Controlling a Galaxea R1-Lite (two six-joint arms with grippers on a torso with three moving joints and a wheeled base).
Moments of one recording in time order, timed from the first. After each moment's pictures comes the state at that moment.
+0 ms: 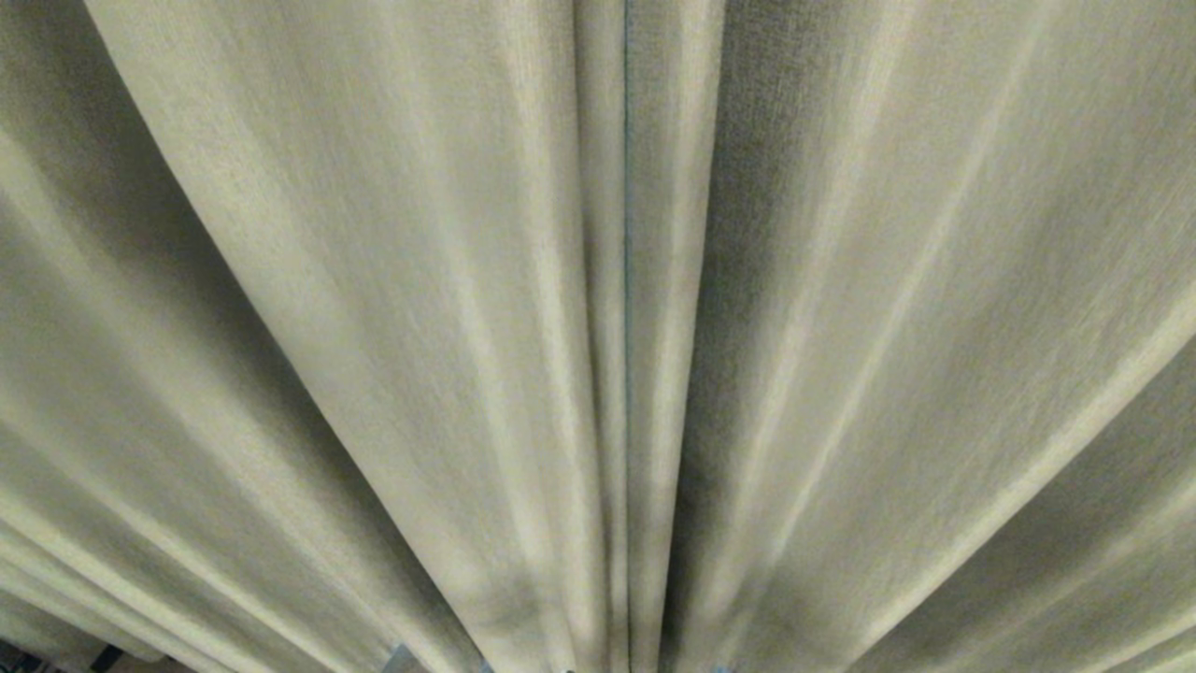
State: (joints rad) left arm 0.36 1.06 -0.89 -0.30 -0.30 0.00; right arm 0.01 0.00 0.00 0.00 0.01 -0.03
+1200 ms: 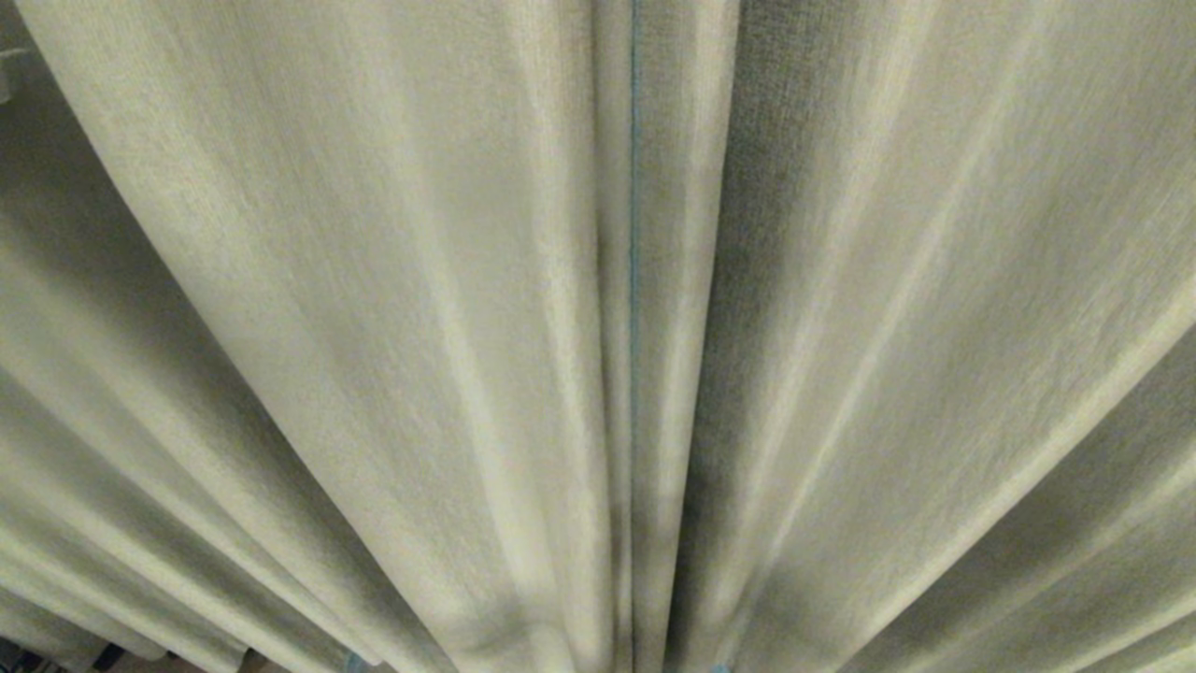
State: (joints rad) left arm 0.36 1.25 -1.10 -0.37 -0.30 -0.02; right arm 0.01 0.00 0.00 0.00 0.01 -0.03
